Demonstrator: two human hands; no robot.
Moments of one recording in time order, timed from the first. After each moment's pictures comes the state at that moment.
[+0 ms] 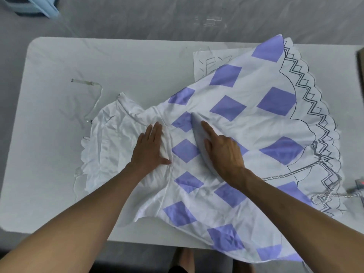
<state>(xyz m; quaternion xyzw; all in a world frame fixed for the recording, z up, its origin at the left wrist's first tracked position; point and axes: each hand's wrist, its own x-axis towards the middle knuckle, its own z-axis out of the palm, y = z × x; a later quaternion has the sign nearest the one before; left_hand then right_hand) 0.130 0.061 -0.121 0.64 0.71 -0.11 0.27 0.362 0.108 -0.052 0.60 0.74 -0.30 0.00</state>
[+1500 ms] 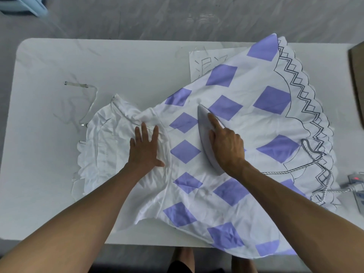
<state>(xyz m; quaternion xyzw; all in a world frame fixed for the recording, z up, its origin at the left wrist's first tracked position) 0.126 0.067 -0.123 0.62 0.72 -0.23 0.22 0.360 0.129 -0.061 0.65 0.71 -0.25 0.01</state>
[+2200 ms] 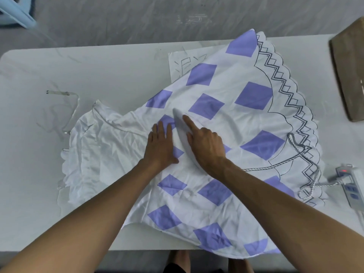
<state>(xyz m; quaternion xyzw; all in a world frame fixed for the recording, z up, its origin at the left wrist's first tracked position) 0.221 0.104 -0.114 0.67 0.68 -0.18 0.25 0.375 0.131 -0.059 0.59 0.75 -0.28 -0.01</state>
